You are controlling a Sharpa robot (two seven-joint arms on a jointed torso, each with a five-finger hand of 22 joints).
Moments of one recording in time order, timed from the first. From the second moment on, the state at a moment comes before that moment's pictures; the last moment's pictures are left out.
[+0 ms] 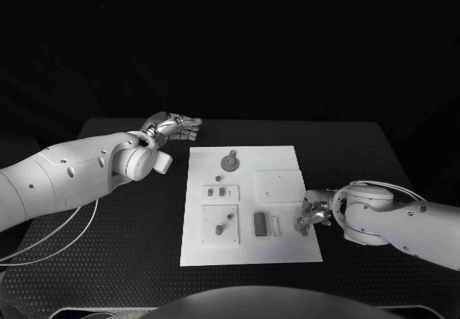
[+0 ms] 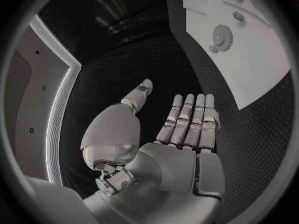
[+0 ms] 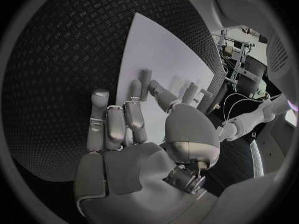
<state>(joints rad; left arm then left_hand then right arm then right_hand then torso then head) 1.22 -0.74 -0.12 1.19 -0.23 -0.23 0.22 0.92 -0.08 0.44 -0.25 0.05 0.70 0.19 0.27 0.48 0.87 0.21 0.07 0.07 0.59 0.22 0.43 0.31 0.04 0.65 0.13 0.07 0.81 1.09 -0.90 -0.19 1.59 -1.31 0.02 -0.50 0.91 -0.09 0.64 -0.29 0.05 1.12 0.06 0.33 0.69 1.29 -0.04 1.32 1.24 1.28 -0.12 1.57 1.03 0.25 1.09 -0.02 0.94 1.31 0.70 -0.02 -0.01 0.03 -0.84</state>
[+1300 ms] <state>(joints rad) 1.22 -0.74 -0.12 1.19 -0.23 -0.23 0.22 0.92 -0.08 0.44 -0.25 0.05 0.70 0.19 0.27 0.48 0.87 0.21 0.07 0.07 0.59 0.22 0.43 0.31 0.04 0.64 0.12 0.07 0.81 1.12 -0.84 -0.20 1.63 -0.93 -0.12 -0.49 0.92 -0.07 0.64 -0.30 0.05 1.11 0.06 0.28 0.69 1.30 -0.05 1.32 1.23 1.28 -0.12 1.57 1.01 0.25 1.09 -0.02 0.94 1.31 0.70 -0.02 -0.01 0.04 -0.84</state>
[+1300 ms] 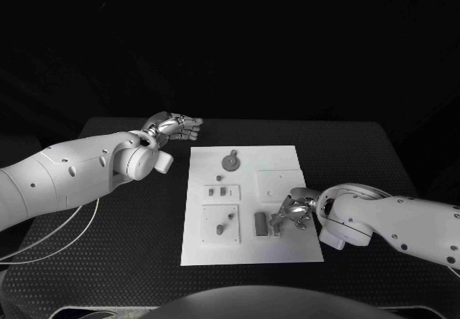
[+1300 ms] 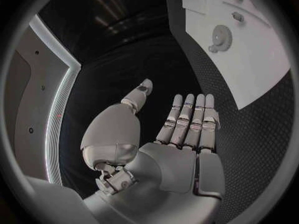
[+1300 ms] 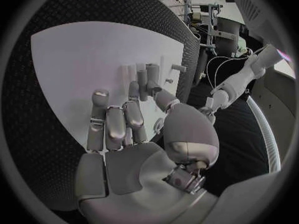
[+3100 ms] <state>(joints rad) 1.22 -0.74 -0.12 1.19 -0.23 -0.23 0.21 0.92 -0.08 0.44 -0.25 0.05 0.70 0.19 0.27 0.48 0.87 0.21 0.07 0.07 0.58 0.23 0.43 0.31 0.04 0.64 0.12 0.07 0.81 1.09 -0.82 -0.20 1.58 -0.94 -0.09 -0.50 0.85 -0.12 0.65 -0.23 0.05 1.10 0.07 0.26 0.66 1.23 -0.03 1.24 1.16 1.23 -0.13 1.56 0.94 0.25 1.08 -0.01 0.92 1.31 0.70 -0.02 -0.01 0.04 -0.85</state>
